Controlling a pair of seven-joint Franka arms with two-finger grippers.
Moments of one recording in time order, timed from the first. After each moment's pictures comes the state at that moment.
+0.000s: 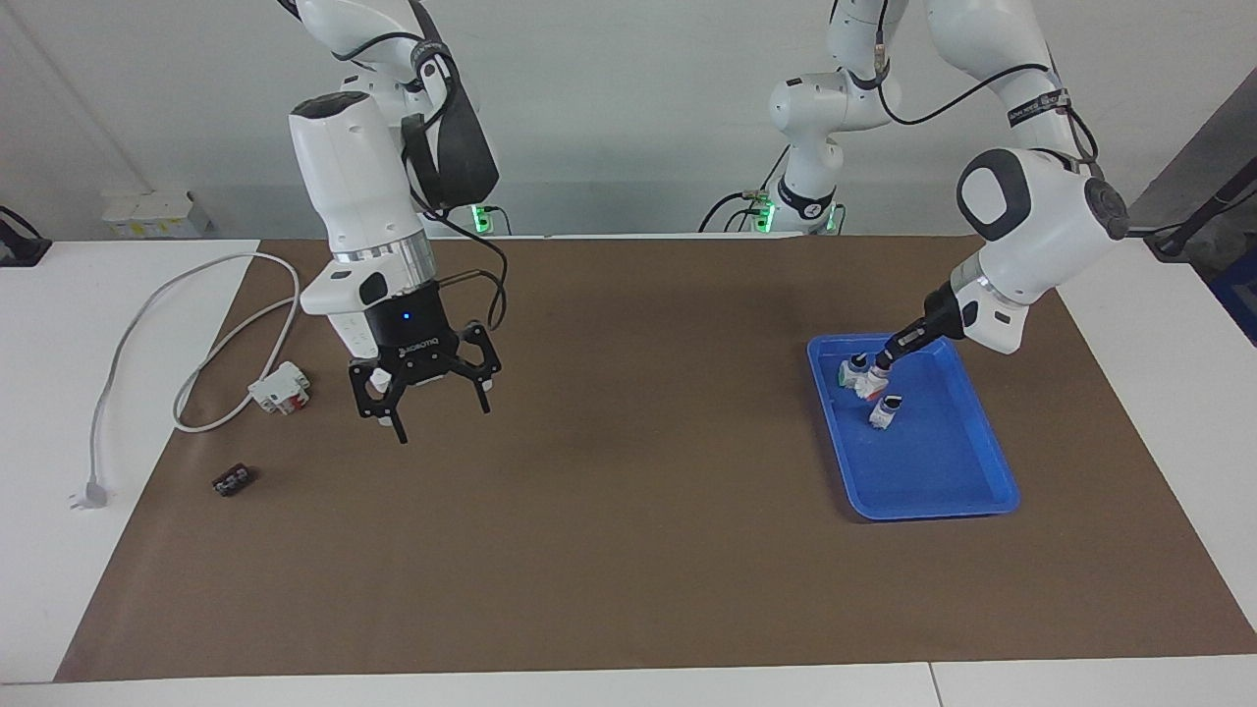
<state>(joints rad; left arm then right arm) 0.03 0.11 -0.03 -1.97 -0.32 1.92 -0.21 0.09 0.19 0.14 -1.67 -0.06 2.38 -0.08</state>
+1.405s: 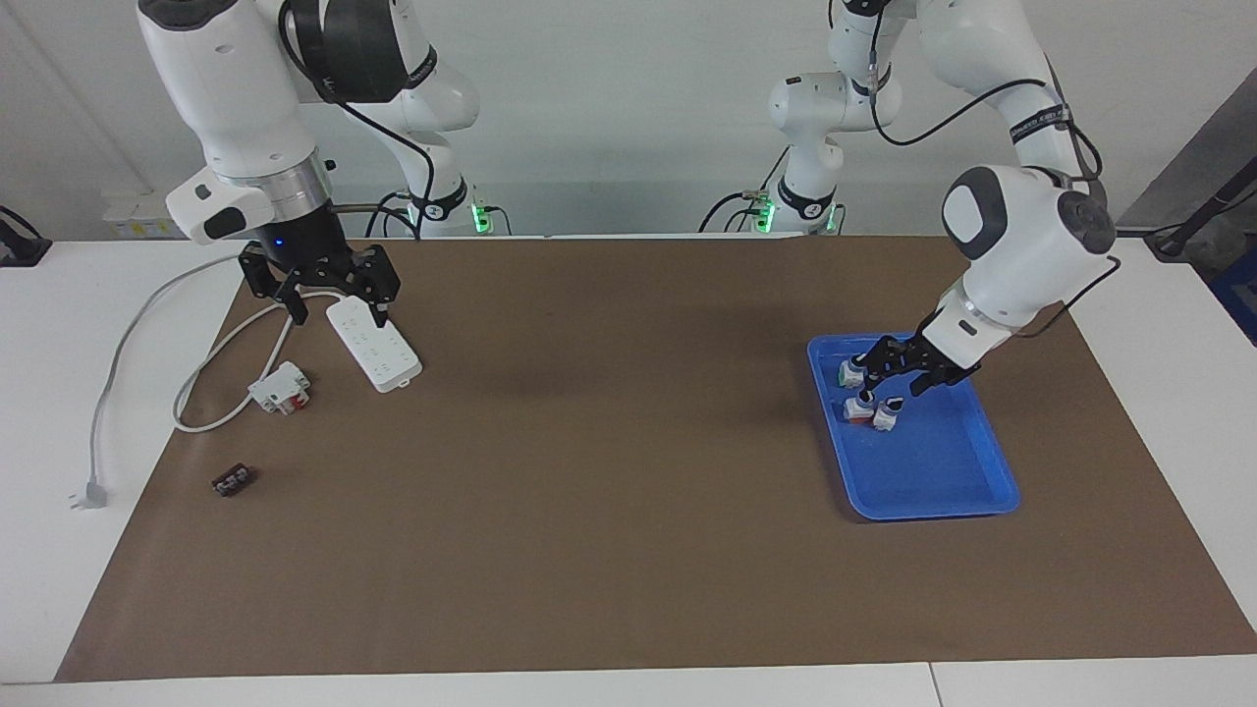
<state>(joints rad) -0.02 0.13 -0.04 -1.79 -0.18 1.96 0.15 -0.03 0.10 0.14 -1.50 -0.04 1.69 0.18</state>
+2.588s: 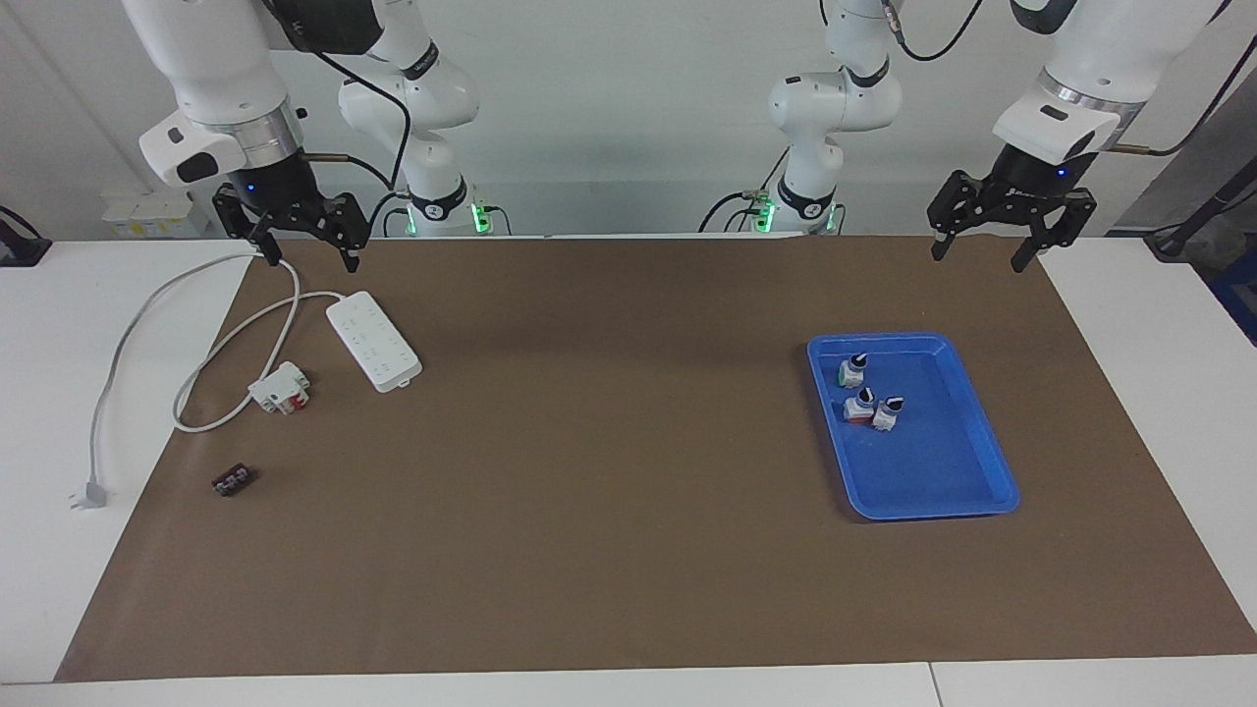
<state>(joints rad) -0.04 0.03 -0.05 -1.45 -0.05 1.55 0.16 0.15 -0.06 -0.10 -1.63 -0.06 1.60 0.15</state>
